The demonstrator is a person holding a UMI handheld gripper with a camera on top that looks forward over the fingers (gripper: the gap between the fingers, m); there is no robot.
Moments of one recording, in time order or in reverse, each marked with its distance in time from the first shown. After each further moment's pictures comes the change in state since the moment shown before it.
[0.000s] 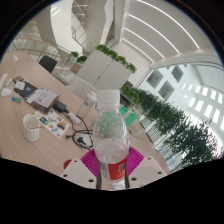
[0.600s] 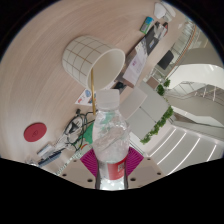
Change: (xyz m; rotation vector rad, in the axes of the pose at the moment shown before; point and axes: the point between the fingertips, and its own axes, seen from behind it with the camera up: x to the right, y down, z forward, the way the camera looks) arm -0.147 -0.085 0.086 0.060 0.074 -1.663
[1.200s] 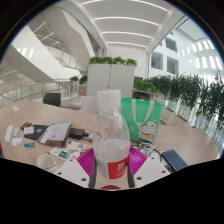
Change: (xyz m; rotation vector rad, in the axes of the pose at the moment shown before) arm -0.060 0.060 -0.009 0.229 -0.217 2.144
